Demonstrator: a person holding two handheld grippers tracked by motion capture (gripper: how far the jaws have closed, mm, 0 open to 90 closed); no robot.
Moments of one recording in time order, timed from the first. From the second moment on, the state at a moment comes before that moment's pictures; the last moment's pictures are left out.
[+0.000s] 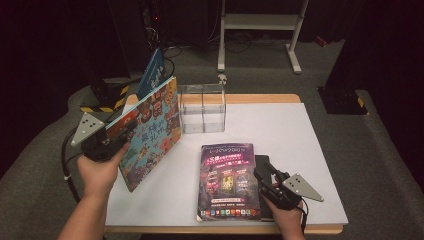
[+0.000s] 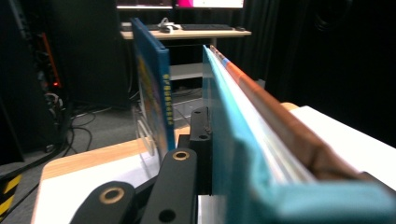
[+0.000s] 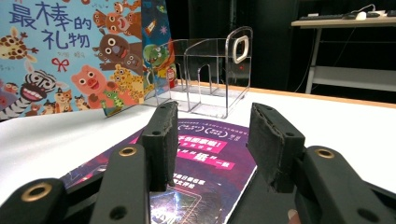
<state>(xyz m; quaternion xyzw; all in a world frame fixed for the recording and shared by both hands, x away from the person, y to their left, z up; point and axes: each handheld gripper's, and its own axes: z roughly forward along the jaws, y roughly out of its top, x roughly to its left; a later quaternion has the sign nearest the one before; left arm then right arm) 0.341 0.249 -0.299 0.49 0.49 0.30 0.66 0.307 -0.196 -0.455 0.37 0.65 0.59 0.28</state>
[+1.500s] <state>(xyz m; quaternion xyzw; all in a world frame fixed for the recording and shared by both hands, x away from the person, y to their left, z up) 0.436 0.187 -0.322 0.43 0.51 0.41 0.63 0.306 -0.200 -0.453 0.37 0.65 0.61 0.27</state>
